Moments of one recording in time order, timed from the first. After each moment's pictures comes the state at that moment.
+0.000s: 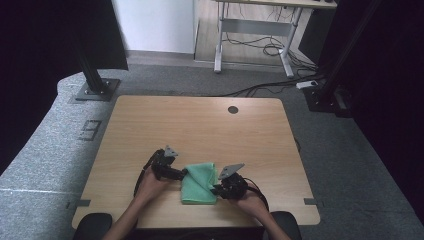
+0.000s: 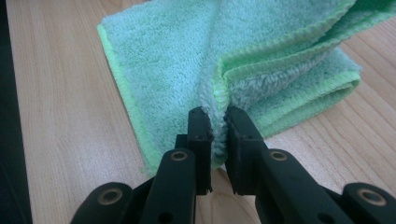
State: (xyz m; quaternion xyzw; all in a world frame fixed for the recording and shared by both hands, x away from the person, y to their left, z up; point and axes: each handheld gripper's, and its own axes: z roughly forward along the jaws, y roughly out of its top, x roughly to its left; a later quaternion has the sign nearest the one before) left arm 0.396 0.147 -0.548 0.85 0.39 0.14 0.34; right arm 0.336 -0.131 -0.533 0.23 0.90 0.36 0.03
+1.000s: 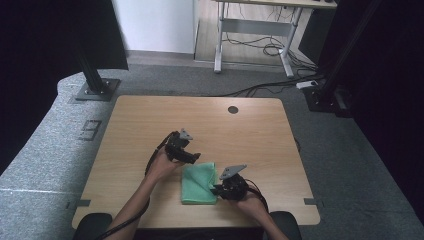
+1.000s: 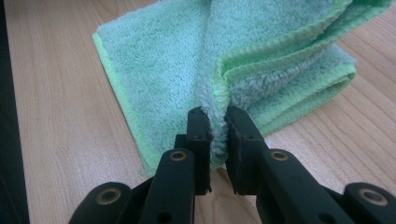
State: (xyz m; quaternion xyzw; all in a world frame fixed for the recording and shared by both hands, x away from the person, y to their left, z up) left arm 0.446 0.098 -0.510 0.87 0.34 0.13 0.33; right arm 0.334 -0.134 -0.537 0.25 0.89 0.38 0.03
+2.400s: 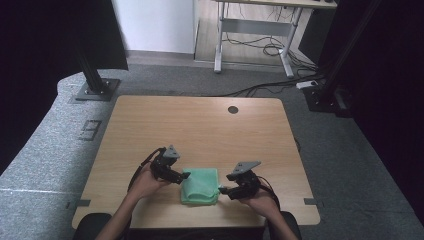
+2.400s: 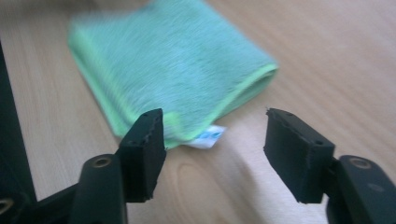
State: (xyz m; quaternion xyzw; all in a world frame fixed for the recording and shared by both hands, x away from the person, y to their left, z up) left arm 0.379 0.141 -0.501 0.88 0.30 0.10 0.35; right arm 0.334 -0.167 -0.508 0.27 0.88 0.39 0.06
